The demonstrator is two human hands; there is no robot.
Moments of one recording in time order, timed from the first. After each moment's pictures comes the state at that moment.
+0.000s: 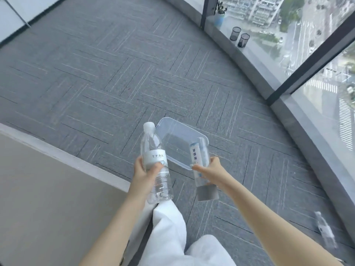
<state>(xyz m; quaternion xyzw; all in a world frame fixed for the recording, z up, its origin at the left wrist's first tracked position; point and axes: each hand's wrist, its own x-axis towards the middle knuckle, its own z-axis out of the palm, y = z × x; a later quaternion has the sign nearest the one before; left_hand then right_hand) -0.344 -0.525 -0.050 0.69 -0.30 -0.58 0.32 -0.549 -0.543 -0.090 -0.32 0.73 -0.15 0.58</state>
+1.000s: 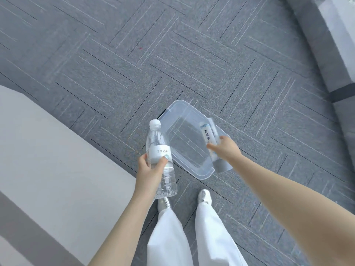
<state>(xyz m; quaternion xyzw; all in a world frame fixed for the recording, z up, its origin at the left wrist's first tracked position) -0.381 -0.689 -0.243 0.79 -0.16 -0.52 0.27 -0.580 -0.785 -0.310 -0.48 0.74 0.08 0.47</state>
